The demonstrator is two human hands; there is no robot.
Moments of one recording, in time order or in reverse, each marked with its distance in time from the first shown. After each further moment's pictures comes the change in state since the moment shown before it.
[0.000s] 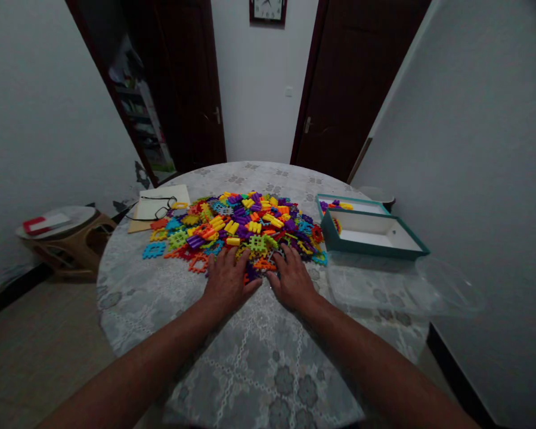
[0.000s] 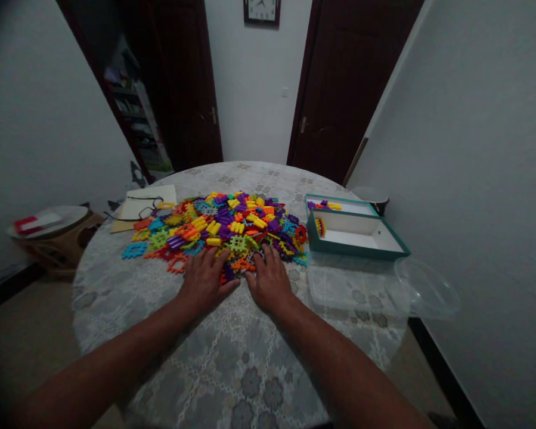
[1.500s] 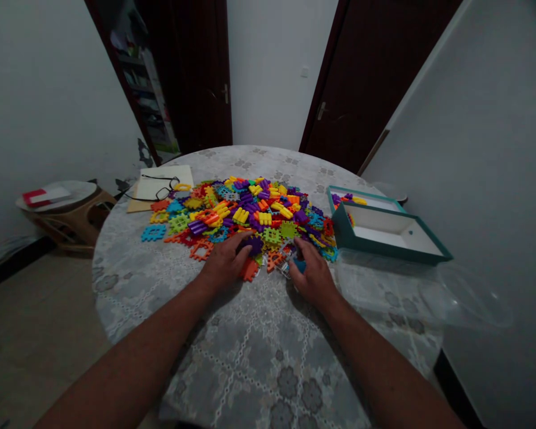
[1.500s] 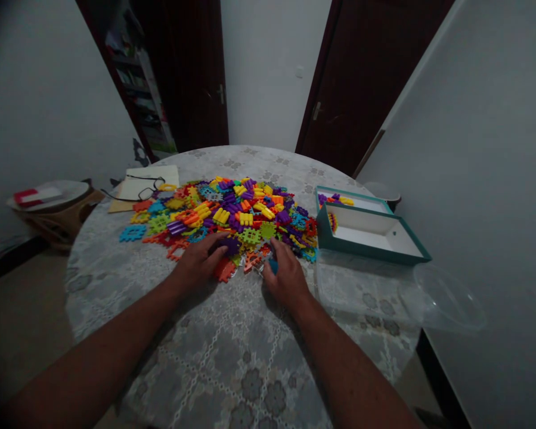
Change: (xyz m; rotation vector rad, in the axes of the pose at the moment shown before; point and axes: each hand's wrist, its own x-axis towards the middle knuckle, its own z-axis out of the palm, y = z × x) left_hand 0.027 -0.025 -0.010 -0.591 -0.008 -0.068; right_hand 0.002 0.018 -0.026 0.305 0.135 -0.016
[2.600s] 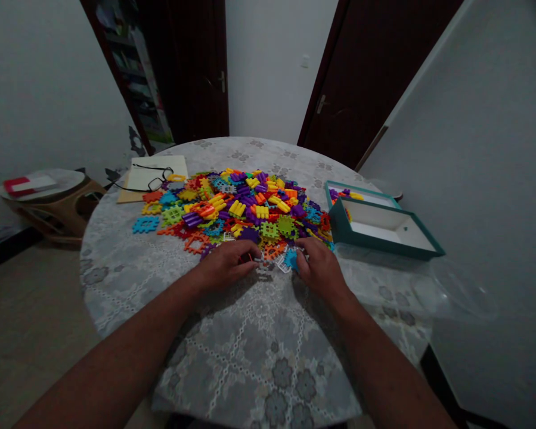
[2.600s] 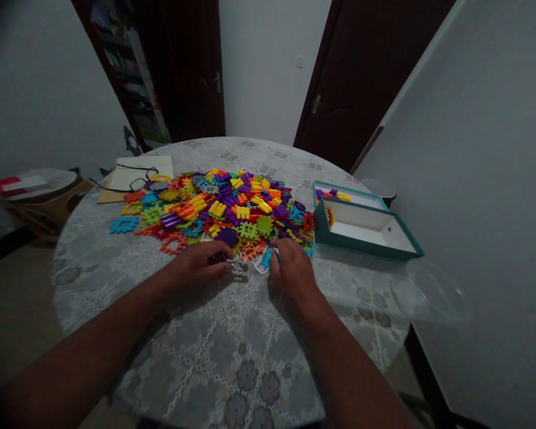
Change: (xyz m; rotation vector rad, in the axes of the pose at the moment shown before) left_hand -0.007 0.019 -0.014 -0.230 -0.374 0.066; right_hand 0.010 -0.002 -0.033 -0.169 -0.133 -0.014
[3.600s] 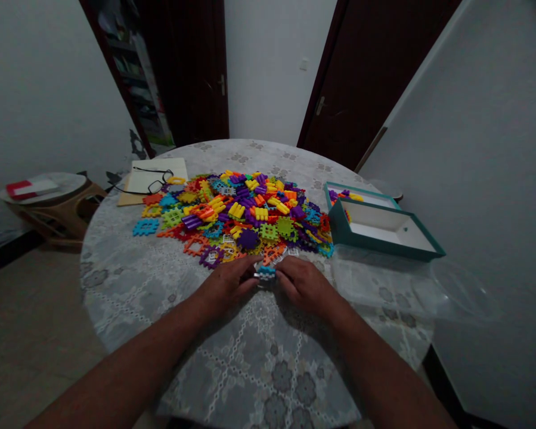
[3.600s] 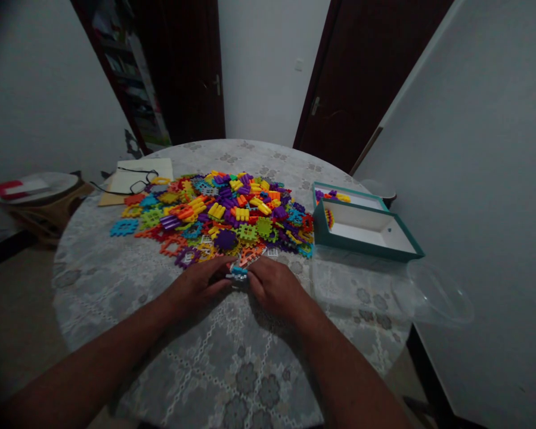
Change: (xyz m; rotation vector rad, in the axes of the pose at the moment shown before) left_hand -0.026 -0.005 0.033 0.025 0.072 0.010; right_hand -0.005 -0.036 -0.008 0.147 -0.316 -0.223
